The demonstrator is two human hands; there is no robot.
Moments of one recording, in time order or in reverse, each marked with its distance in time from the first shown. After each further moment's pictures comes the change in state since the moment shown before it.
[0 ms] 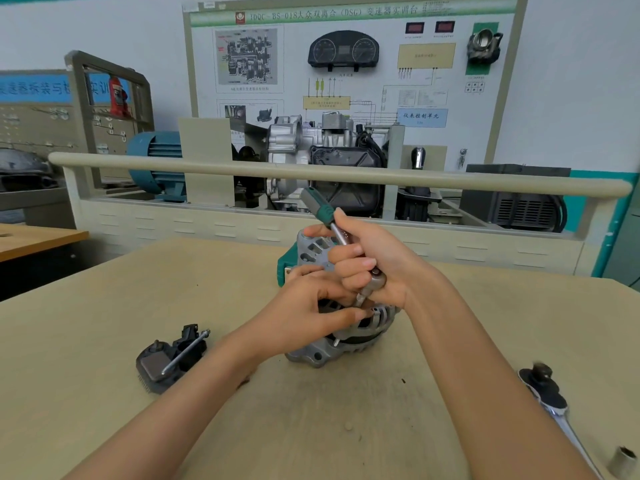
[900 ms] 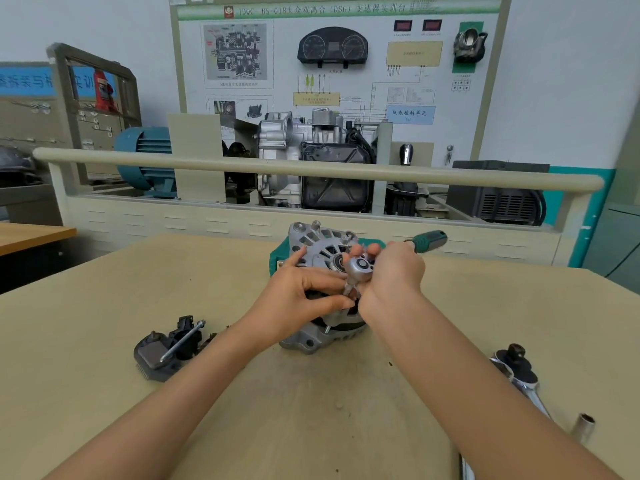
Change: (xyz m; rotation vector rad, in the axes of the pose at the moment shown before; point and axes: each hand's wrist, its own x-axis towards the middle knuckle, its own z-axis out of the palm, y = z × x) left_hand -0.004 0.007 0.000 -0.058 0.076 0.001; right_hand -0.012 0.021 0.017 0.529 0.835 -0.457
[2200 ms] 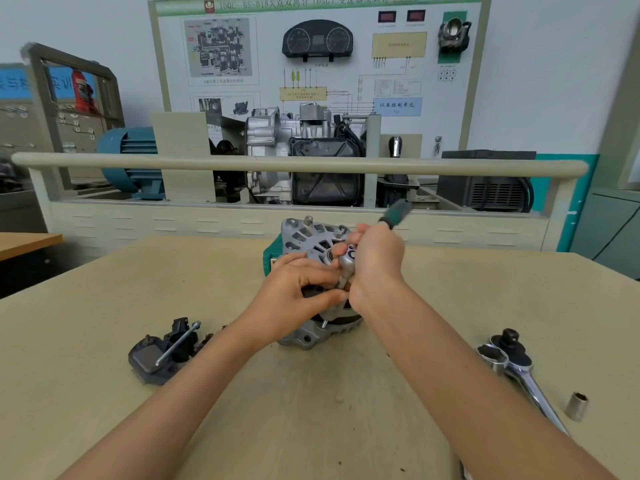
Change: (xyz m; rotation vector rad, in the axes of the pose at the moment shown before) left_hand -0.001 -0.015 0.006 0.079 0.038 0.069; right_hand -0.002 0.006 0.004 -0.210 -0.075 -0.048
